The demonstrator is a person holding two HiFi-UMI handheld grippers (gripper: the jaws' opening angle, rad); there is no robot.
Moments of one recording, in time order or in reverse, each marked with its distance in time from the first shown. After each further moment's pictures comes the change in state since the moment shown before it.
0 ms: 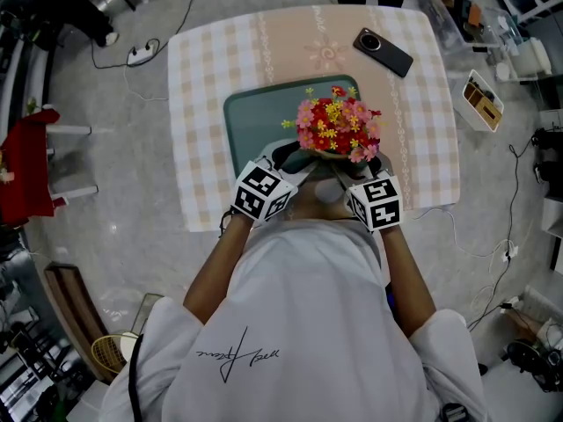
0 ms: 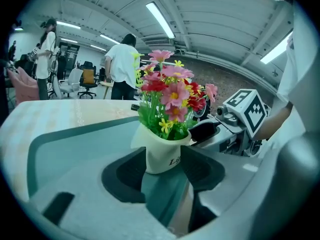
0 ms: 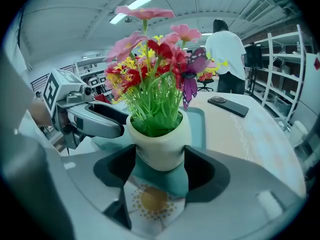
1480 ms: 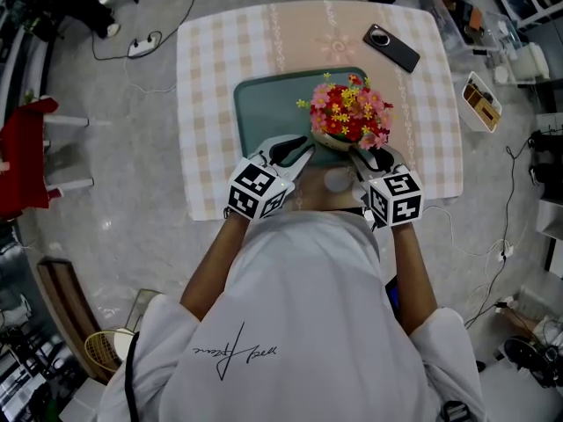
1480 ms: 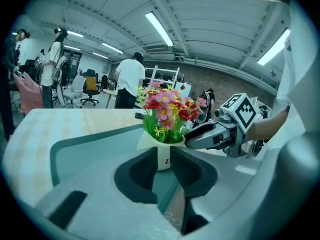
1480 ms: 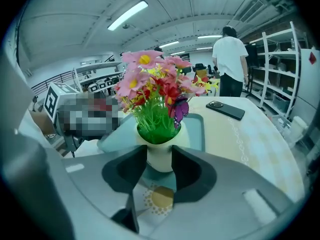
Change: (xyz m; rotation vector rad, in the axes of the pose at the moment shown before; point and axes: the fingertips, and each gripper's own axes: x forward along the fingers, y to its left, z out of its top) left arm -0.047 -0.002 0.008 0.014 -0.079 0.020; right arm -0.023 0.011 0.014 0.043 -0.049 0.007
